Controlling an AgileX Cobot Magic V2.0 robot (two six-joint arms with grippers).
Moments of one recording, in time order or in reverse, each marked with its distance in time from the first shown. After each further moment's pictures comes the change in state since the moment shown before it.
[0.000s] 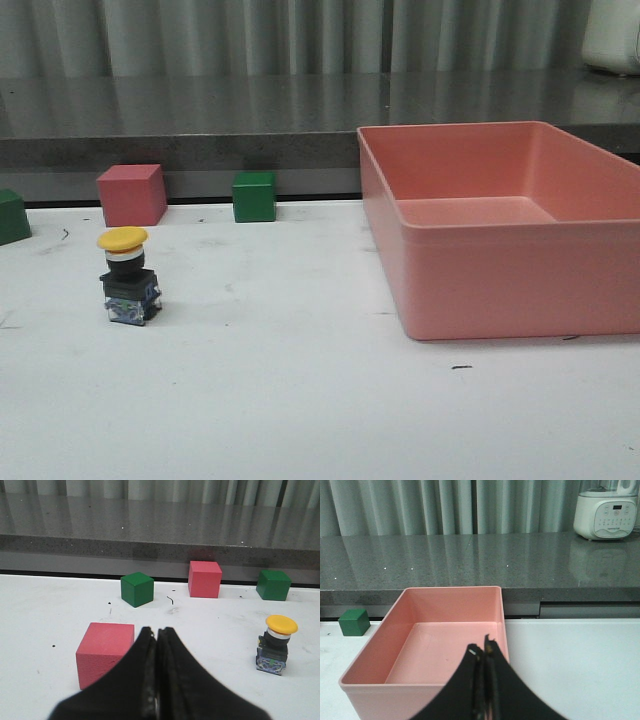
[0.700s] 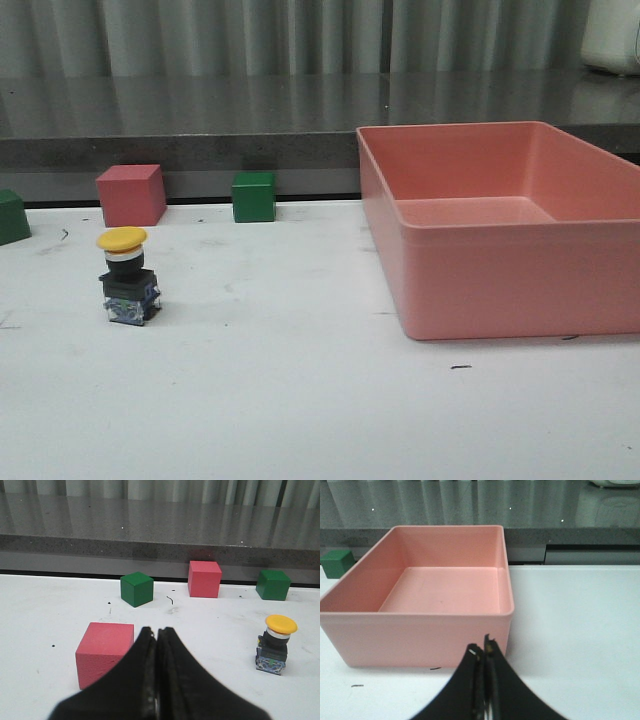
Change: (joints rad) left arm 0.000 0.000 0.000 0.000 0.000 0.000; right arm 0.000 0.000 0.287 -0.011 -0.155 0.000
